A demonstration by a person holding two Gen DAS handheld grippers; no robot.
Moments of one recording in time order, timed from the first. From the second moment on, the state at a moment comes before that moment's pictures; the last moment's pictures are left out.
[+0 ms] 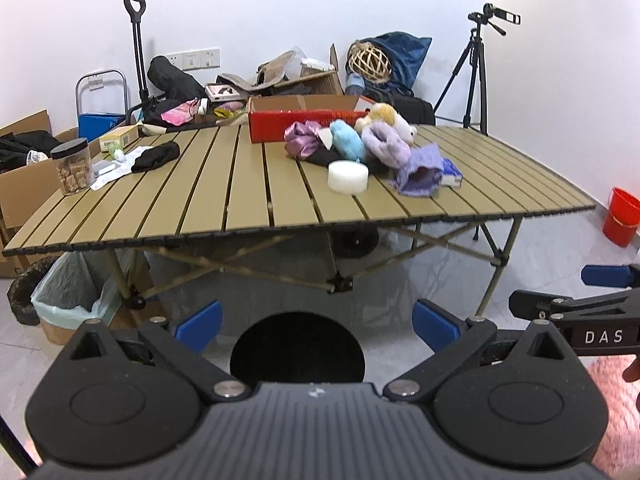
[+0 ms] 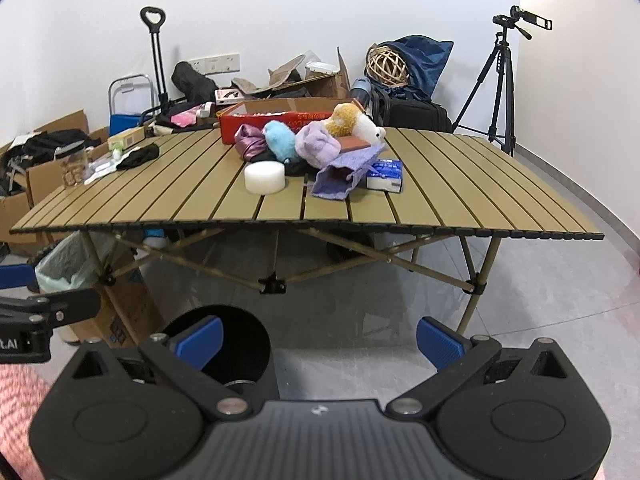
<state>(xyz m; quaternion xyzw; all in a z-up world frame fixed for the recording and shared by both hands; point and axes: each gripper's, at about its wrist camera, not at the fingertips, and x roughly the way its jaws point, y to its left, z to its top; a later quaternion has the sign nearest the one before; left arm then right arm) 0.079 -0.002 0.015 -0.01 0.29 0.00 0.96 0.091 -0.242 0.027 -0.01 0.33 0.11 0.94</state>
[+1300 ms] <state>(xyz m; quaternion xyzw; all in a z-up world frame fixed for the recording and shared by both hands) 0.260 0.007 0.019 -0.10 0.23 -0.02 0.97 0.270 -0.233 0.028 0.01 0.23 0.06 0.97</state>
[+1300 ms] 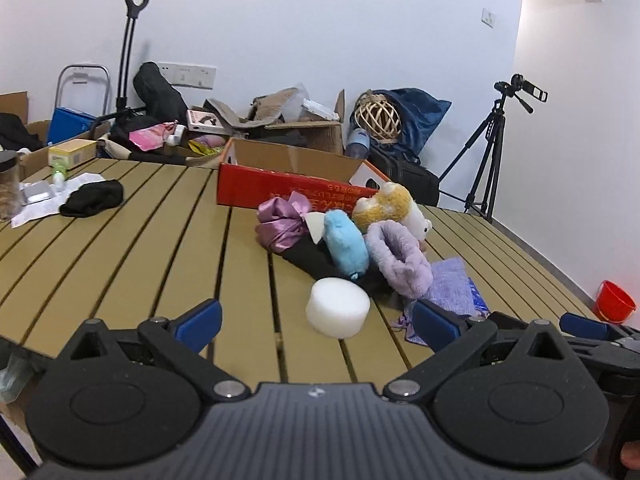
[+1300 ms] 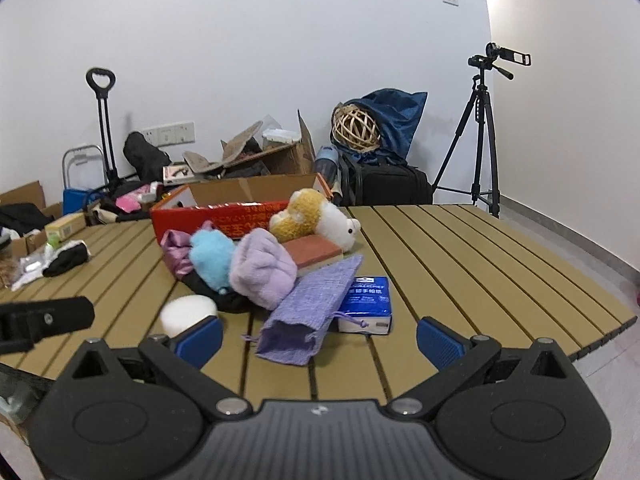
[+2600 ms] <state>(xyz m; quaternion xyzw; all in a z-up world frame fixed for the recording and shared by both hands) 0.376 -0.027 -0.044 -0.03 0.27 -0.01 0.96 0.347 -0.232 -0.018 0.01 0.22 0.11 0.97</state>
